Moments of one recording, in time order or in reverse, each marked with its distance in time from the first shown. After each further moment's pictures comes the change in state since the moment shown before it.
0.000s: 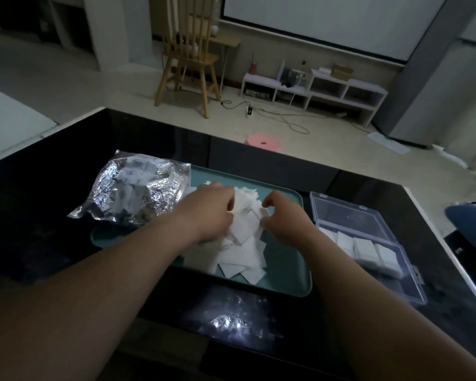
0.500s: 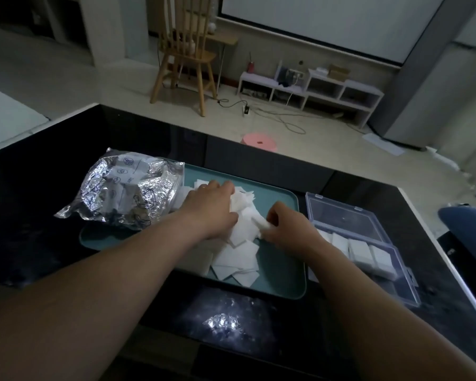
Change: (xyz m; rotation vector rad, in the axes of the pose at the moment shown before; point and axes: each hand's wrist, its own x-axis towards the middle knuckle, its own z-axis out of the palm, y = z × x) left_hand 0.024 0.007 0.022 0.009 -0.001 -0.075; right_hand -0.013 0.023 -0.005 -0.074 -0.058 0.002
